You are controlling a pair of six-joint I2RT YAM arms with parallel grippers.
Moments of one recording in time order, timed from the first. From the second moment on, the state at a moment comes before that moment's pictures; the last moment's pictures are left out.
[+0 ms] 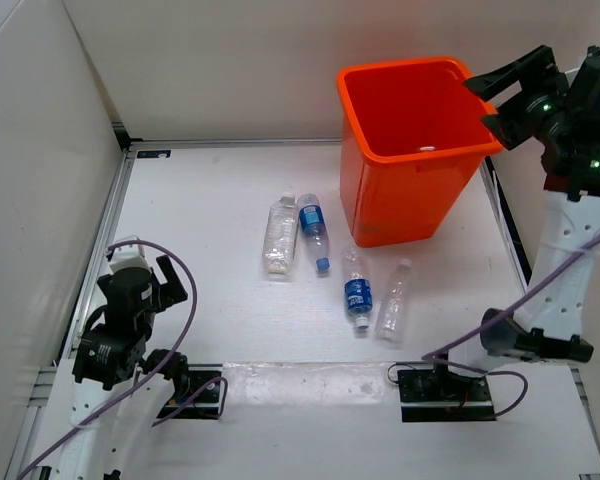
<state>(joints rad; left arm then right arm) -0.23 0.41 0.79 -0.97 -0.41 -0.36 -0.16 1.51 2.25 -0.98 -0.38 0.87</state>
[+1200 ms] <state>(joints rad) -0.24 0.43 0.79 -0.97 -0.38 -0.36 0.15 0.98 0.72 -0.89 -0.22 0.75</state>
